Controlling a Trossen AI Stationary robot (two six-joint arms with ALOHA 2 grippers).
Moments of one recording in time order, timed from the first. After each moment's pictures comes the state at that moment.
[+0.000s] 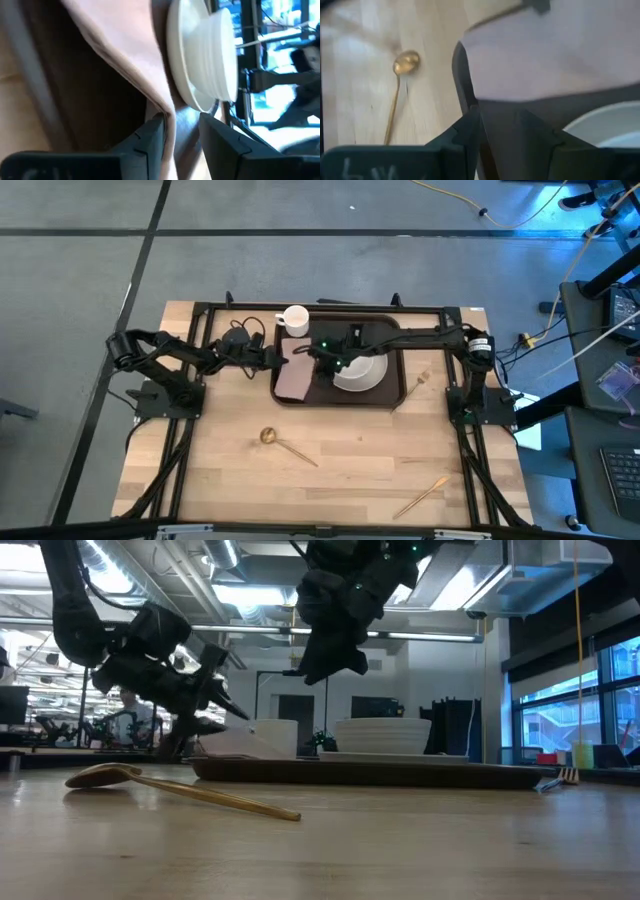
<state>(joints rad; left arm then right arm) 0.57 1.47 0.24 0.81 0.39 -1.14 -0.17 1.91 1.56 -0.61 -0.20 0.25</state>
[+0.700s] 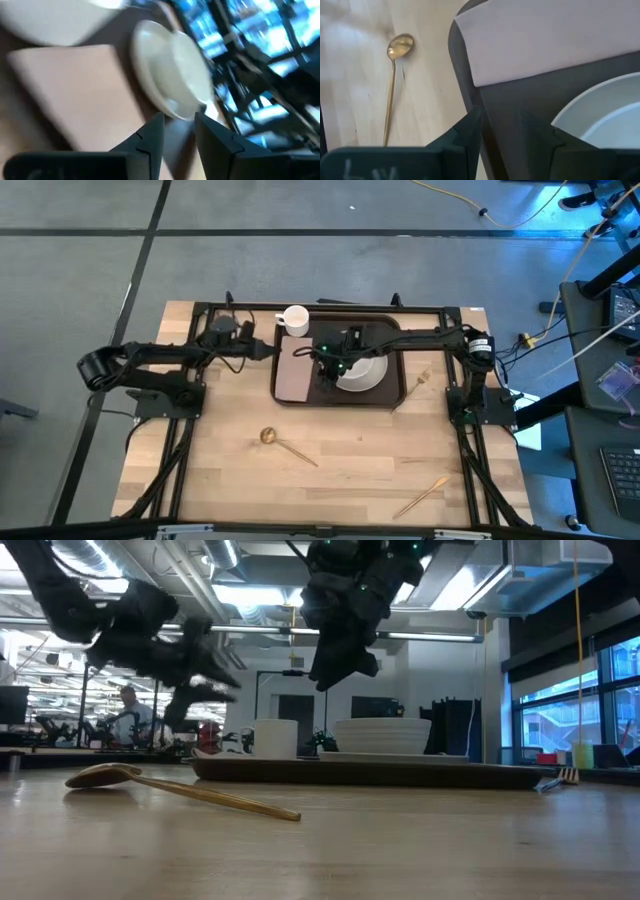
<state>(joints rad) 0.69 1.19 0.27 0.57 0.48 -0.85 -0.16 1.92 1.56 -0.69 -0.20 0.29</state>
